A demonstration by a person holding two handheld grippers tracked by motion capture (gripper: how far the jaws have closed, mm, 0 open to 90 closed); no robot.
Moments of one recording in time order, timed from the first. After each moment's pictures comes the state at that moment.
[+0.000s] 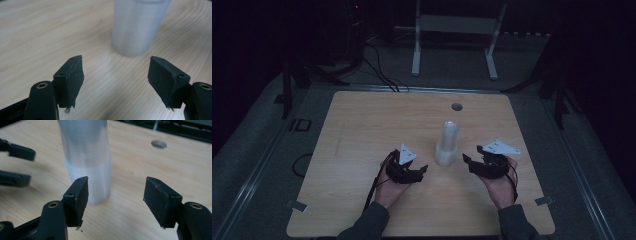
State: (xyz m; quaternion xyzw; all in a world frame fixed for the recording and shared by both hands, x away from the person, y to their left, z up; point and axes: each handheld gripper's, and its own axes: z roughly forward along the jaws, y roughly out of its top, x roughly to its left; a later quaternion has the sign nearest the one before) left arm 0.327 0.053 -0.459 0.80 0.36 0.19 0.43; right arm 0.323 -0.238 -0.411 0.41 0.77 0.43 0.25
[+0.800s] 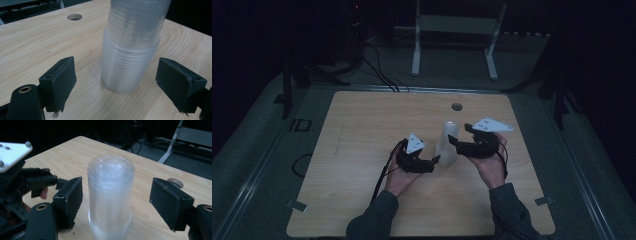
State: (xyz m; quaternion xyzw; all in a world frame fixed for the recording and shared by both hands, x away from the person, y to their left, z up) left arm 0.353 0.030 -0.446 0.78 0.34 0.18 0.49; right arm 0.353 -0.200 -0.360 0.36 0.76 0.48 0.23
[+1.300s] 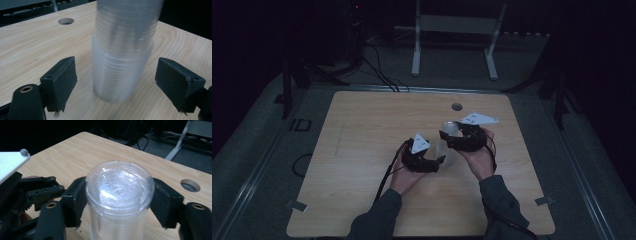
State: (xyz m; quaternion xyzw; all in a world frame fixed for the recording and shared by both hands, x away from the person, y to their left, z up) left arm 0.357 0.015 -0.453 0.79 0.31 0.18 0.50; right arm 0.378 -0.179 -0.371 0.36 0.78 0.47 0.21
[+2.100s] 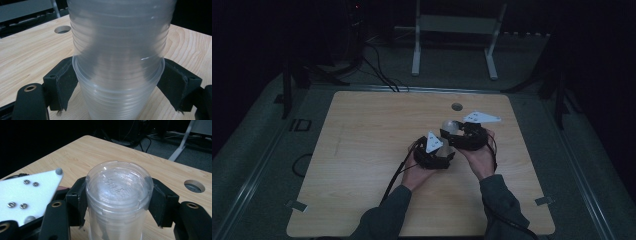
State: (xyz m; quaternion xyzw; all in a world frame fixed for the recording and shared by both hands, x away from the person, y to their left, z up) left arm 0.372 -0.019 -0.460 0.79 0.30 0.21 0.50; right arm 0.378 -0.182 -0.366 0.37 0.77 0.49 0.19
